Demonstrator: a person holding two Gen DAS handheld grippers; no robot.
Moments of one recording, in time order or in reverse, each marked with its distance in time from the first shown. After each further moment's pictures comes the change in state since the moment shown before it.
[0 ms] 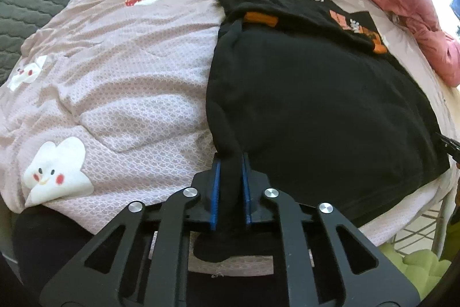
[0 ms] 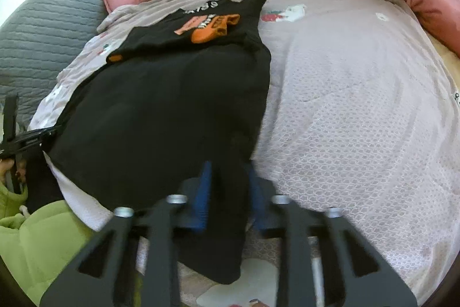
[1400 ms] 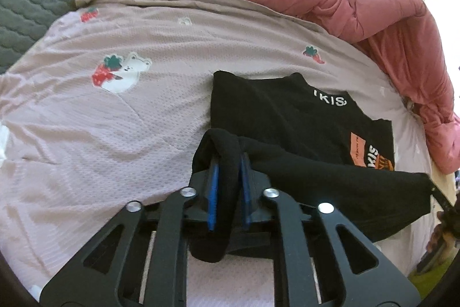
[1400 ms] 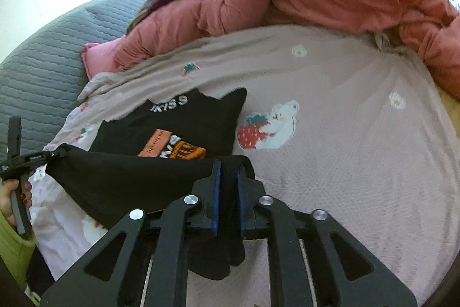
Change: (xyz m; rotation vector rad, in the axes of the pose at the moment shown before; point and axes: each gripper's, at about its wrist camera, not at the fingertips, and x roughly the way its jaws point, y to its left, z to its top) left arm 0.054 0.009 0.178 -0.178 -0.122 -0.080; right arm 0.055 -0.054 0.156 0.109 -0.202 -0.015
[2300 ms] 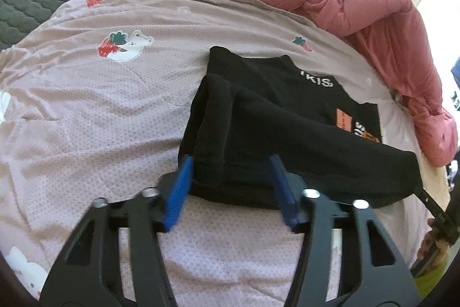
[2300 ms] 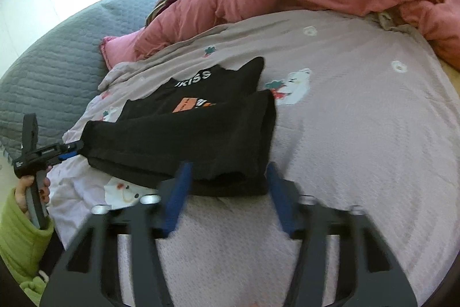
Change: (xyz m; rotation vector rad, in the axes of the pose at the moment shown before) left arm -0.020 0.000 -0.048 -0.014 0.000 -0.018; right arm -0.030 0.018 -0.043 -0.037 0.040 0.098
